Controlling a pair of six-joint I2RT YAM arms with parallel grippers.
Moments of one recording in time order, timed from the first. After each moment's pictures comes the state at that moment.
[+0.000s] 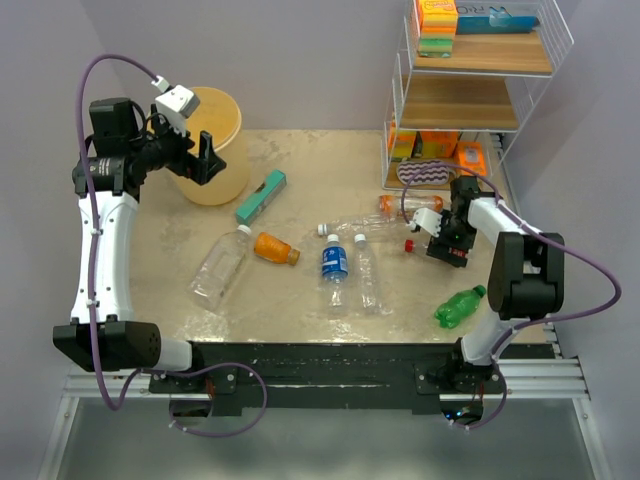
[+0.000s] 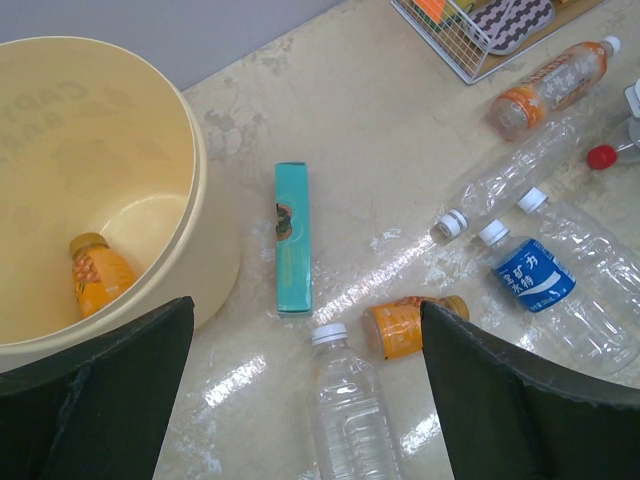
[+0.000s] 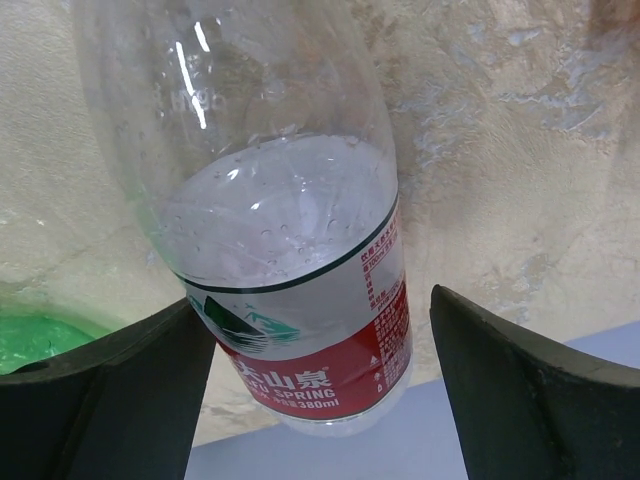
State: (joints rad) left arm 0.10 1.39 1.69 -0.82 0.65 0.33; right arm -0.04 1.72 1.12 -0.79 0.03 -1.24
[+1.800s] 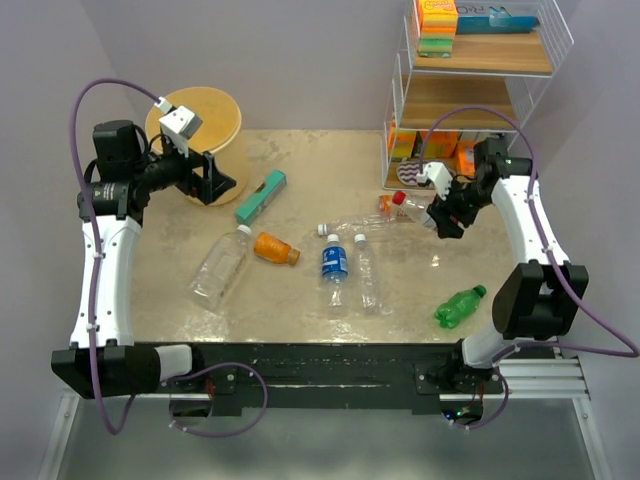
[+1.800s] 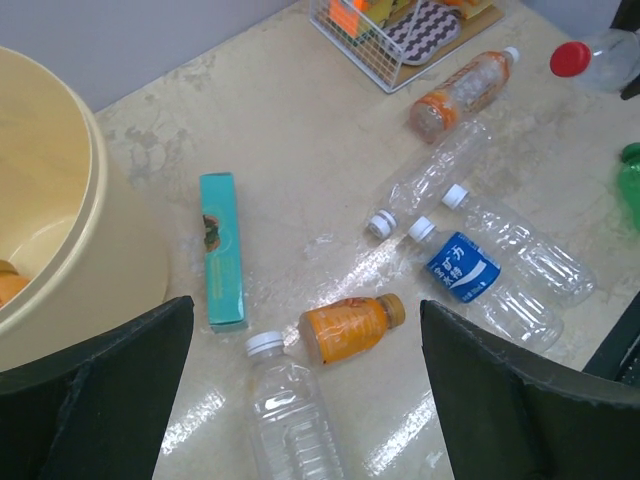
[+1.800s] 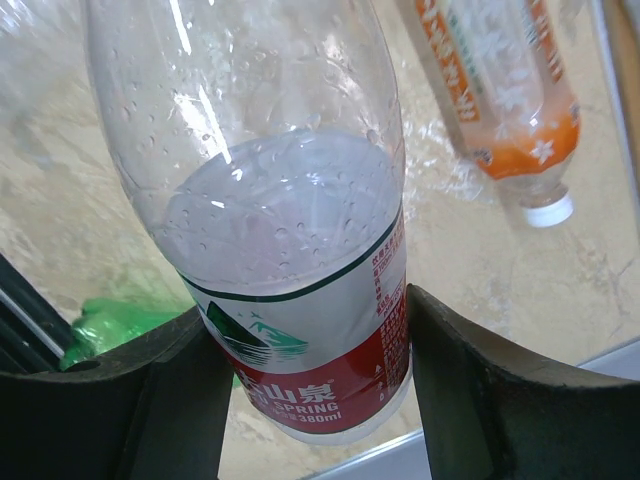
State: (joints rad) left arm 0.10 1.27 1.49 -0.73 0.78 0.28; right arm -0.06 1.58 1.45 -1.16 -0.37 -1.08
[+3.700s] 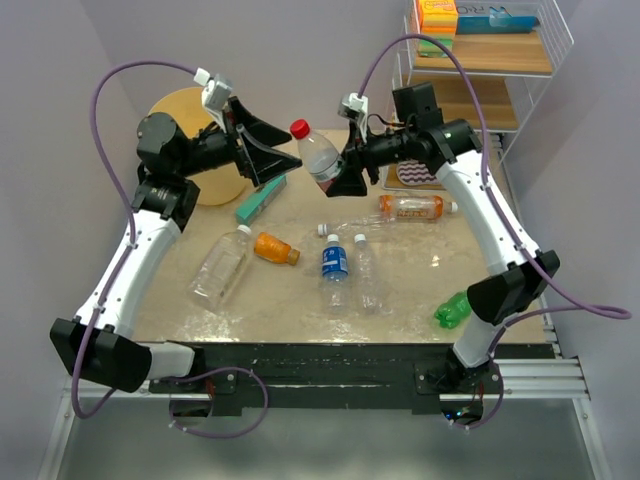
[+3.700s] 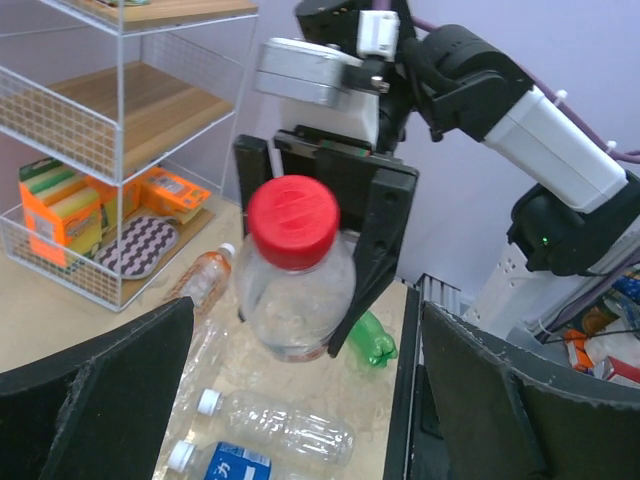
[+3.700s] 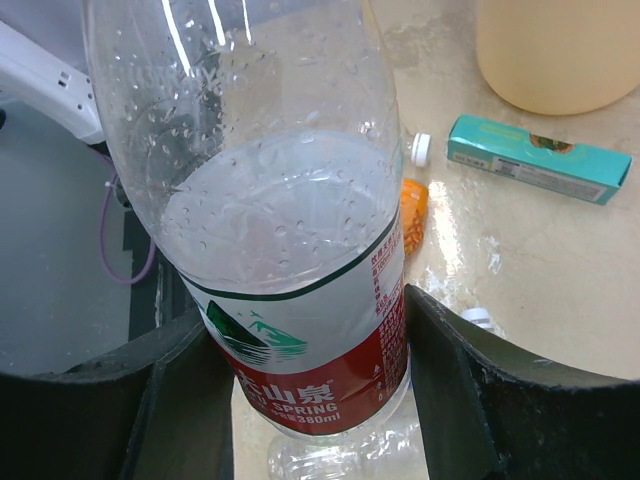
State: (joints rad) left arm -0.23 1.31 1.38 0.19 1.00 -0.56; right arm 0.43 1.74 2.03 -0.99 -0.96 -0.36
